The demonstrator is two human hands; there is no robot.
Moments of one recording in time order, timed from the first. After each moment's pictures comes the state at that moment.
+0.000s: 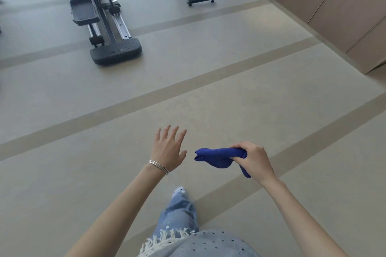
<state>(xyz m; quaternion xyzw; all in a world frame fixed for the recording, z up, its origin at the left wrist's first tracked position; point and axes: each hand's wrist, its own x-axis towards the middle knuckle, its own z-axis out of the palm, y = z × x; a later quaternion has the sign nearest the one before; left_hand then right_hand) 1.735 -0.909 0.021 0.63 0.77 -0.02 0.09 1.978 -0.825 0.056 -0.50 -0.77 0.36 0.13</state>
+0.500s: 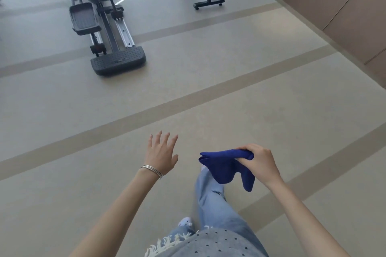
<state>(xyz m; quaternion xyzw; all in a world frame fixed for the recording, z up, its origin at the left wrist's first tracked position) 1.584 -0.761 0.000 0.59 0.80 -0.07 0.13 1.852 -0.656 0.045 -0.52 -0.75 0.38 0.13</state>
